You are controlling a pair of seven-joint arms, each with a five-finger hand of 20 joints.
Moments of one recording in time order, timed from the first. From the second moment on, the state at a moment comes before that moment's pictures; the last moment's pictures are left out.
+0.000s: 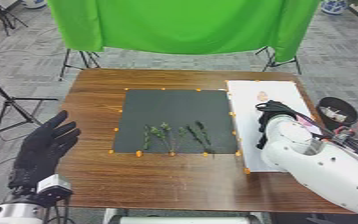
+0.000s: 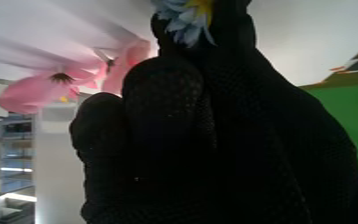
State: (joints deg) left arm 147.0 -34.3 -98.4 -132.8 19.5 27.3 37.2; right arm -55.9 -38.3 30.7 -101.2 -104.0 2.7 64.0
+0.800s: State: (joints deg) left arm 154.3 -34.9 -106.0 -134.6 18.3 28.1 38.9; right arm -45.7 -44.9 29.7 -107.0 -102.3 0.2 56.3
